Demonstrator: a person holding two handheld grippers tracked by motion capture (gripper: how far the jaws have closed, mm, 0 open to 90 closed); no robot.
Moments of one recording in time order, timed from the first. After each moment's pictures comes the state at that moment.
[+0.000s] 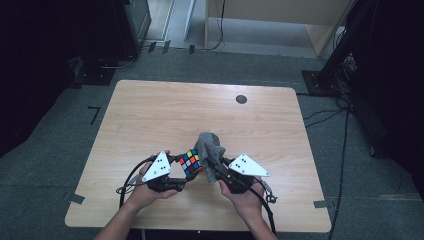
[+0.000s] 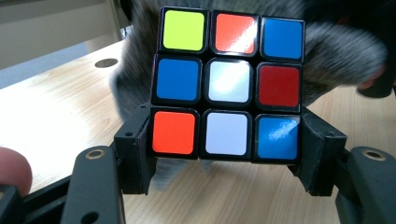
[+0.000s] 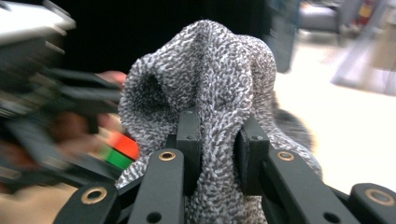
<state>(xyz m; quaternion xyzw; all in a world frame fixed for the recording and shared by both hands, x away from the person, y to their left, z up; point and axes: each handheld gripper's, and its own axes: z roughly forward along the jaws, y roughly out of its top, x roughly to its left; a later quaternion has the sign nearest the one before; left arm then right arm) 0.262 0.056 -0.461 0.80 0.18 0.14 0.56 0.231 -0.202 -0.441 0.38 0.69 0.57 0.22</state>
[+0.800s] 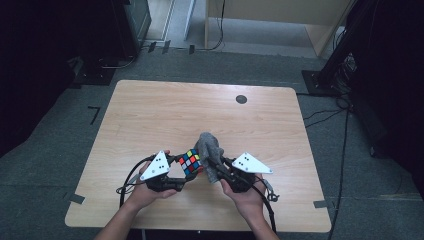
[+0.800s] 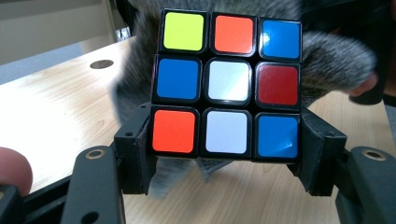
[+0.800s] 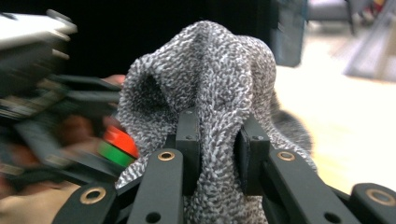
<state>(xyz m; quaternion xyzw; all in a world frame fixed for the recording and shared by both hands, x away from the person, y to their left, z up) 0.263 0.057 -0.460 0.79 0.18 0.13 0.57 0.234 -0.207 -0.442 0.39 0.69 0.59 0.18</state>
